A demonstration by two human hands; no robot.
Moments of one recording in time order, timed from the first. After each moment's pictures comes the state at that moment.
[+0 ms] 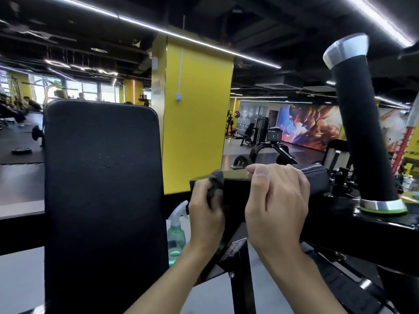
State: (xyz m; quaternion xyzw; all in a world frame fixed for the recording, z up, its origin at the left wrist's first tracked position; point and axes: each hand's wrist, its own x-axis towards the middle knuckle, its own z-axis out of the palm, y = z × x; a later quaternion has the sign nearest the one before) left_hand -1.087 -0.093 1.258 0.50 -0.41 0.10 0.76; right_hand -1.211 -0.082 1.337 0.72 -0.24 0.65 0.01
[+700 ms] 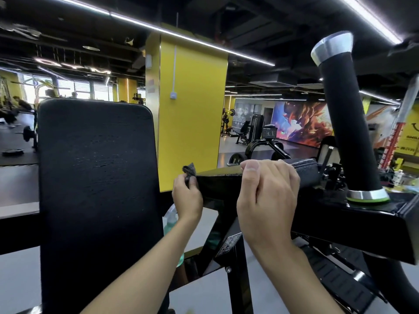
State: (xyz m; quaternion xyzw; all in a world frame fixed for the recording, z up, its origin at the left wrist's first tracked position) left_hand -1.029 -0.132 1.255 0.64 -0.26 0.03 0.72; right_hand -1.211 -0.078 1.336 0.72 -0.25 0.64 0.02
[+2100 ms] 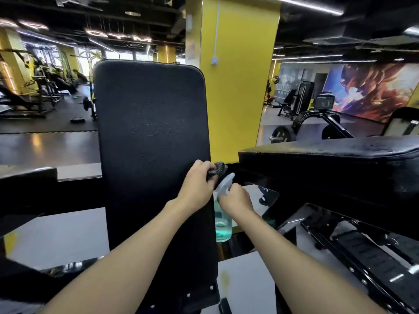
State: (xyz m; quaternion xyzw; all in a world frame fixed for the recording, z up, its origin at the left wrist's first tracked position) left_hand -0.933 -0.047 1.222 0.77 -0.46 0.06 0.43; right_hand -1.033 -0.120 1.215 0.84 -0.41 0.17 -0.32
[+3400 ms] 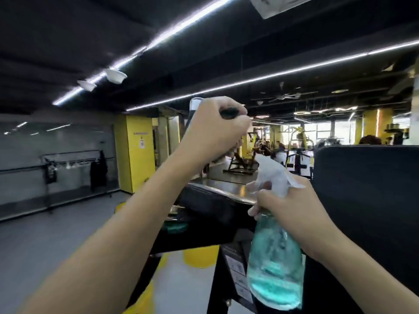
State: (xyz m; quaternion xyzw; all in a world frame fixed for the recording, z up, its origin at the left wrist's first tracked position) left_hand -1.108 0.302 1.502 0.78 -0.22 0.37 0.45; right_hand -1.108 0.154 1.407 0.77 0.23 0.19 -0.57
